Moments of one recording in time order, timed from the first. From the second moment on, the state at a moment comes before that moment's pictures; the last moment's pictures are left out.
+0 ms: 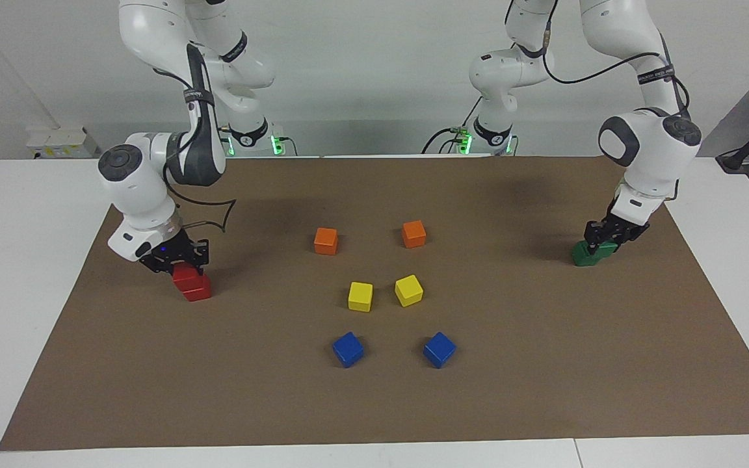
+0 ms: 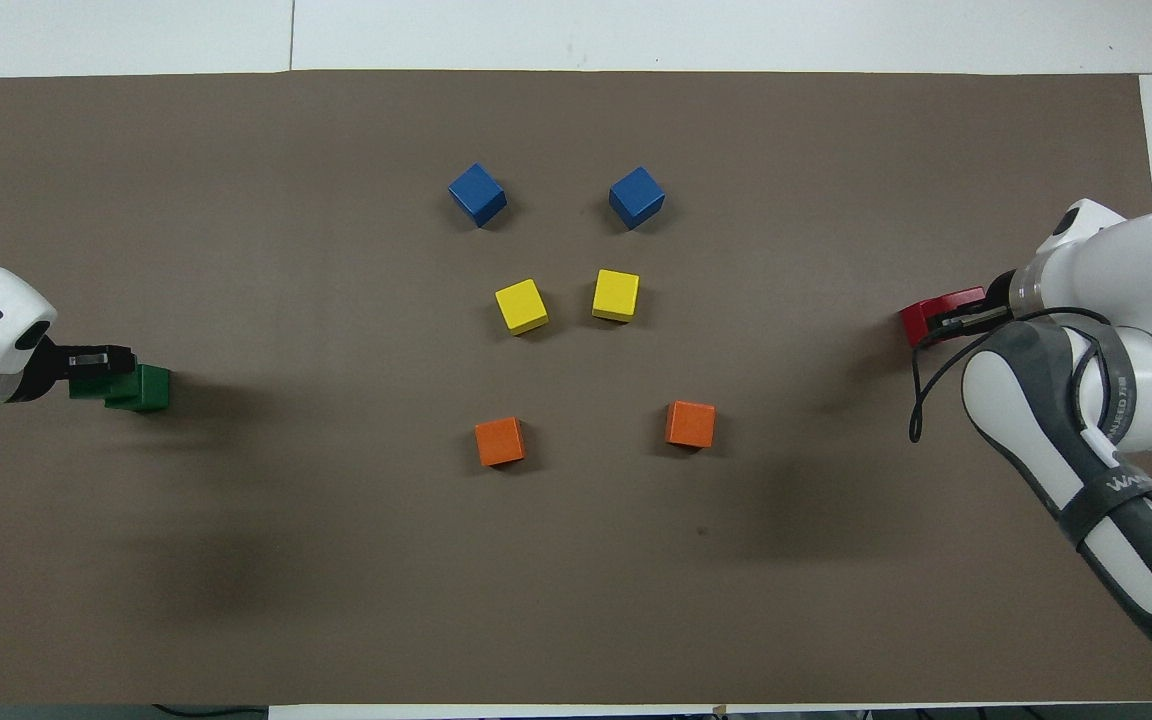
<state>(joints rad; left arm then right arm) 0.14 0.04 0.03 -2.23 -0.03 2.40 0.20 -0.12 0.16 0.06 -2.09 -0.05 2.30 -0.23</state>
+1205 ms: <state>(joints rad) 0.14 0.04 0.03 -2.23 -0.03 2.41 0.29 -0.12 0.16 0.06 -2.09 -0.05 2.30 -0.23</state>
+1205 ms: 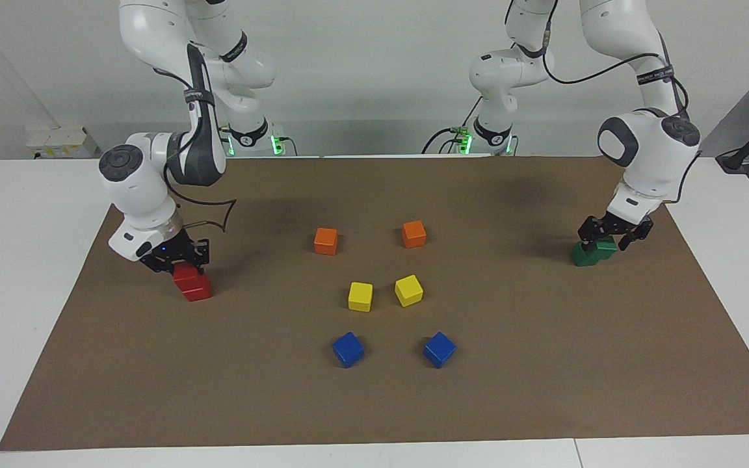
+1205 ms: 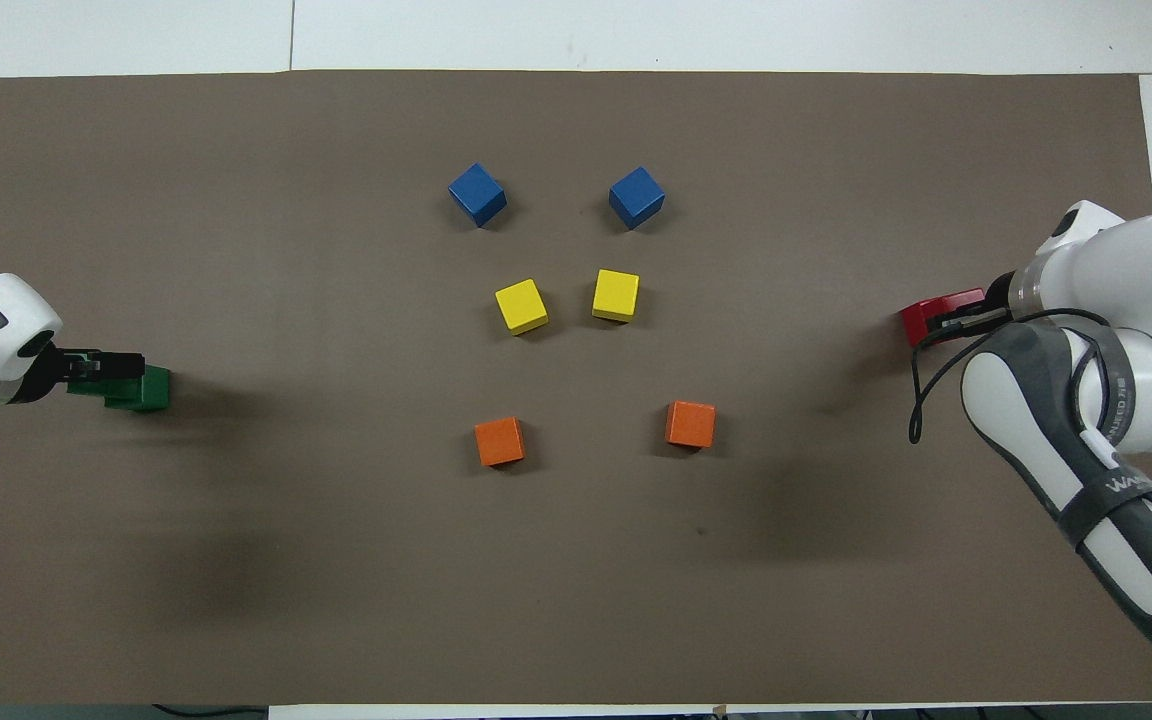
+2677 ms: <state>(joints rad) 0.07 -0.02 0.01 -1.72 -0.03 1.71 0.08 -0.10 0.05 0.07 -1.93 -0.02 1.99 -0.19</state>
